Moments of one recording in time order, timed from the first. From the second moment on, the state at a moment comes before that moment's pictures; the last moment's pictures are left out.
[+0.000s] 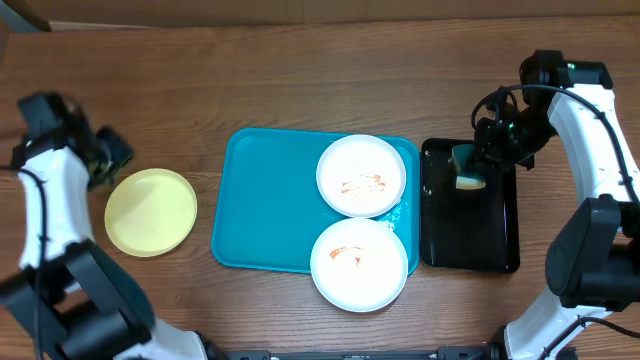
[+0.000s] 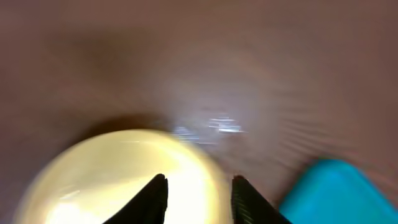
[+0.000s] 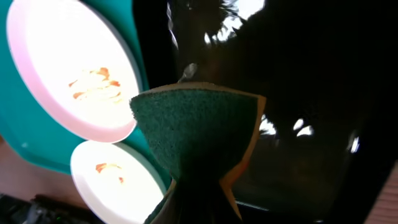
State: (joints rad) left arm 0.44 1.72 1.38 -0.76 0.18 -0.26; right arm -0.09 1.91 1.63 -1.39 -0.35 0.04
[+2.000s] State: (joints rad) left arm -0.26 1.89 1.40 -0.77 0.37 -0.10; right arm 0.06 1.13 0.83 -0.74 0.07 0.36
